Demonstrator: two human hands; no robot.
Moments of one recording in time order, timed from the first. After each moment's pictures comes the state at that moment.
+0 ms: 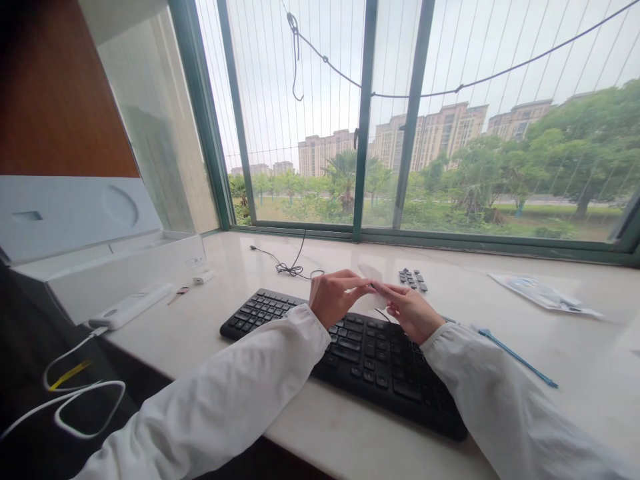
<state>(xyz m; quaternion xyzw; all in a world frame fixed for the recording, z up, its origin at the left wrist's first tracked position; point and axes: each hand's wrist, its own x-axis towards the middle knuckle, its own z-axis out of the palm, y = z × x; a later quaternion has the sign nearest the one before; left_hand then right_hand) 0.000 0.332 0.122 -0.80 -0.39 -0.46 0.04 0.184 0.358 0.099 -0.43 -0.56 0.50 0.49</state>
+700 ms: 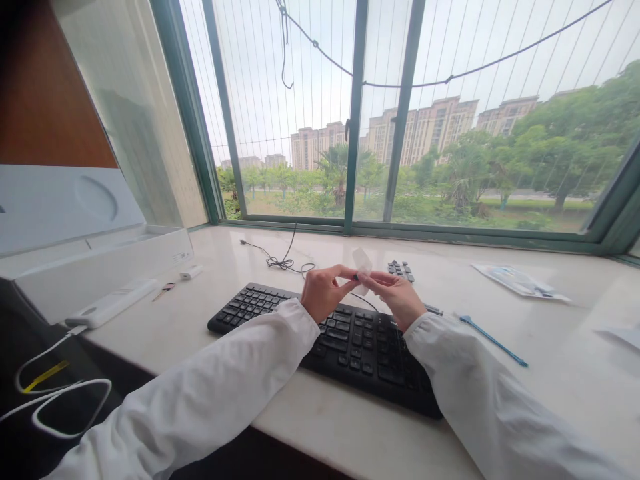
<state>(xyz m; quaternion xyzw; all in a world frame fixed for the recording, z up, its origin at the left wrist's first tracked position) 0.007 0.339 0.109 -0.77 -0.38 -0.52 -0.04 0.179 0.351 0.106 -0.46 -0.54 0.47 0.53</state>
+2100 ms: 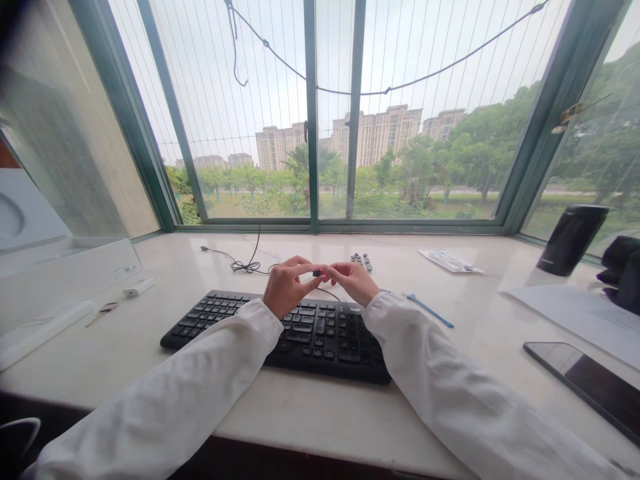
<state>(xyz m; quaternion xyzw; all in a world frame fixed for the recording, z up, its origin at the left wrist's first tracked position) 0.005 0.340 0.118 -0.80 -0.33 -0.51 0.01 0.192 0.347 0.124 -0.40 -0.73 0.35 0.44</state>
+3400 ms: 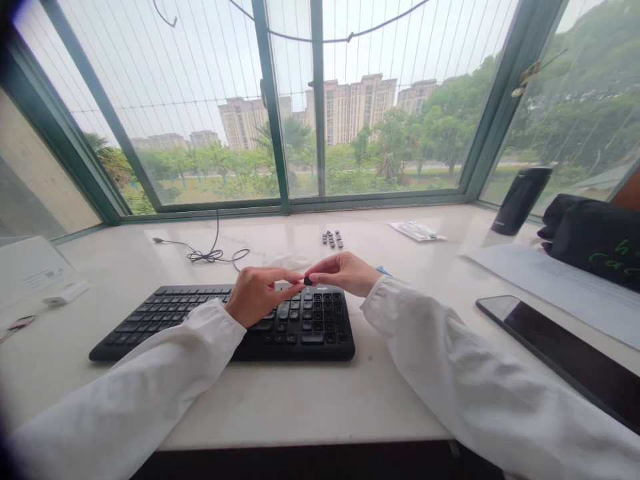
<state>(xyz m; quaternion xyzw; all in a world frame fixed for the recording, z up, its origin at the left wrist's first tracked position) 0.021 0.318 0.103 -0.86 -0.34 -0.39 -0.02 0.243 0.316 0.121 -0.42 -0.71 0.45 0.34</state>
